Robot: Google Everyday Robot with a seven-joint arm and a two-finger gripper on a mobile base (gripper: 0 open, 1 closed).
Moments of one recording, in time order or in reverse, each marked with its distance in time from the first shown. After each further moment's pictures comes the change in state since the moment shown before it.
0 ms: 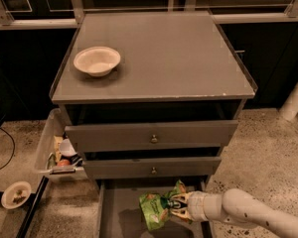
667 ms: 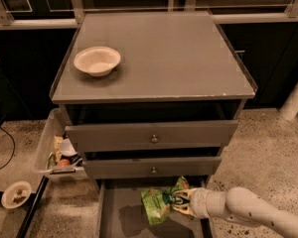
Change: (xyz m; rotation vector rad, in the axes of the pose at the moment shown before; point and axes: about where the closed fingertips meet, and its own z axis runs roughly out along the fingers) arm -0.001 -0.012 -0.006 0.033 -0.003 0.006
